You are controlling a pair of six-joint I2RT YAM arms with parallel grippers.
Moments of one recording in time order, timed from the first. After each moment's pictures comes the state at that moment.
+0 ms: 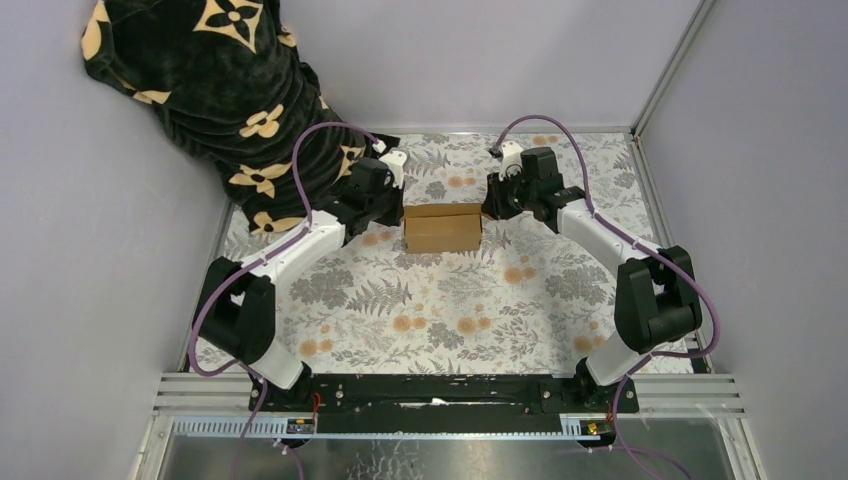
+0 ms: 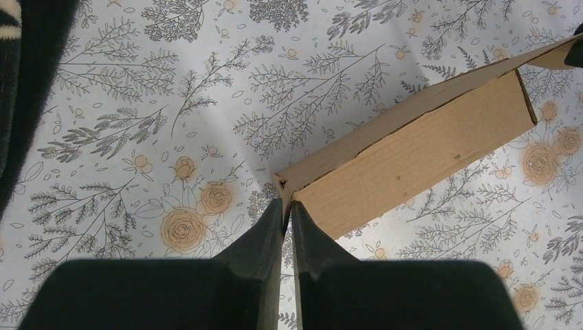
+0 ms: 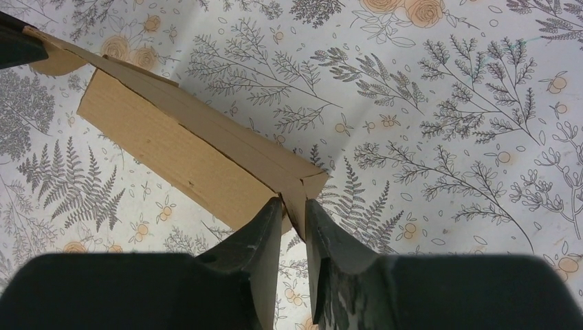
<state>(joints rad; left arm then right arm) -0.46 1.57 1.14 -0.23 0.07 -0.12 0.34 1.62 1.15 -0.22 -0.35 0.00</state>
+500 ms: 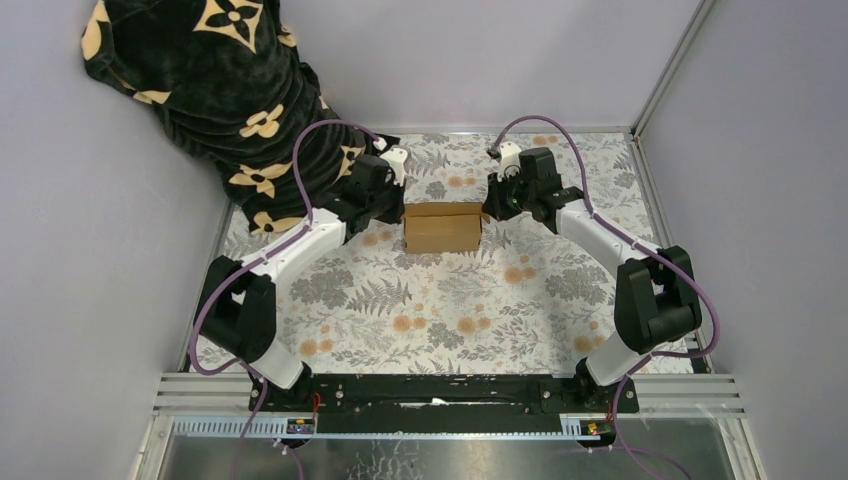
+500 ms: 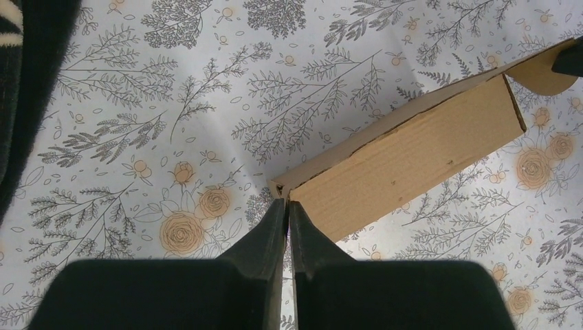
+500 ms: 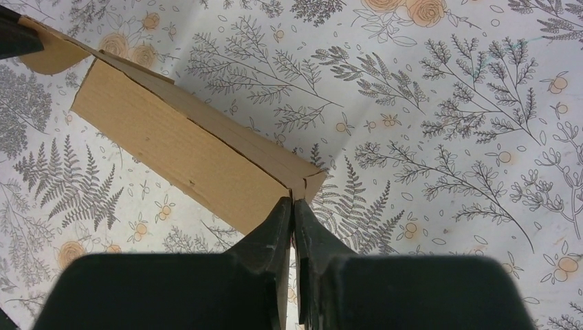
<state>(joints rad) -0.46 1.58 1.15 -0.24 0.07 -0.13 0.35 1.62 1.15 -0.23 -0.35 0.00</state>
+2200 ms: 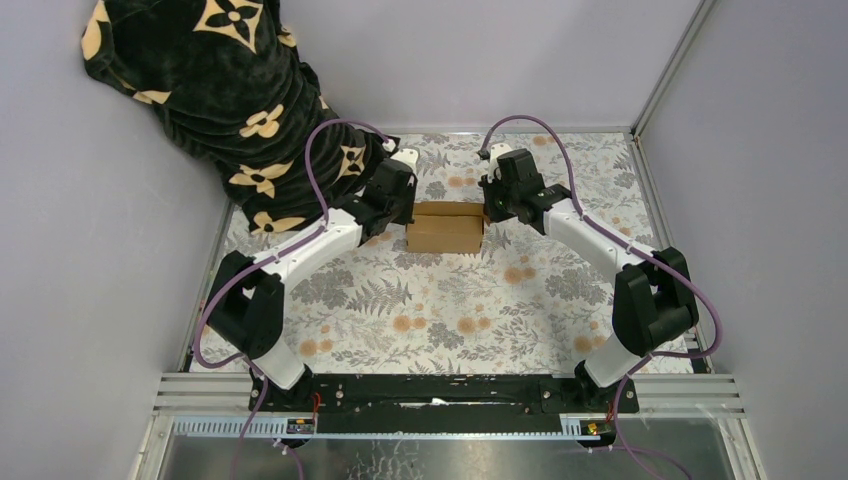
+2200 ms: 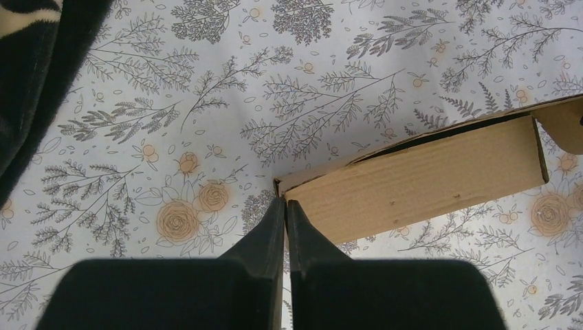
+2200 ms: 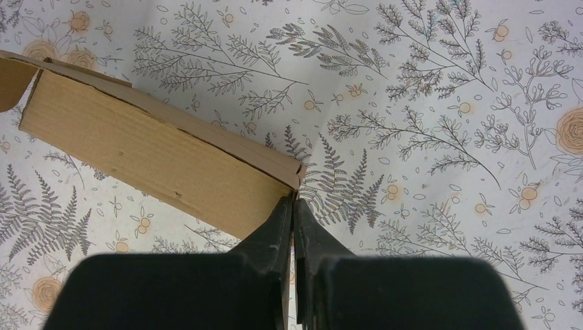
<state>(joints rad) -0.57 1.63 1.22 -0.29 -0.16 -0.25 0.47 1.62 1.21 -0.36 -0.04 0.09</state>
